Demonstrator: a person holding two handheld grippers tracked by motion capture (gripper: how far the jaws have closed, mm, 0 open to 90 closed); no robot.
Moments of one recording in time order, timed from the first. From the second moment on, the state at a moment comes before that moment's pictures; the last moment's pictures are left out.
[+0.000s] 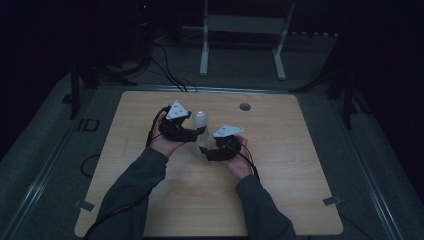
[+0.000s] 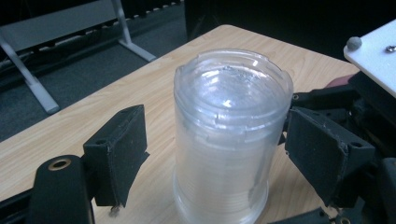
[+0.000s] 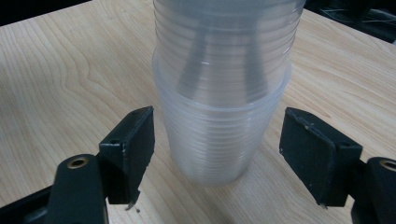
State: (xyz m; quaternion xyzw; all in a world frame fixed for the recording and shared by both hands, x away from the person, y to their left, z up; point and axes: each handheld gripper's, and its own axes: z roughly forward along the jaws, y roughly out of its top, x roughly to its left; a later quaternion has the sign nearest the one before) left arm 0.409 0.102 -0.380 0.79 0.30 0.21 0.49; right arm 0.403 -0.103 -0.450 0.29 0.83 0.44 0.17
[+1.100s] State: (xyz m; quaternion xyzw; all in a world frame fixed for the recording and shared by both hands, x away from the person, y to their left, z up) left arm 0.412 0.093 -0.375 0.78 0.29 0.21 0.51; right arm 0.411 -0.097 -0.456 0.29 0.82 0.46 0.17
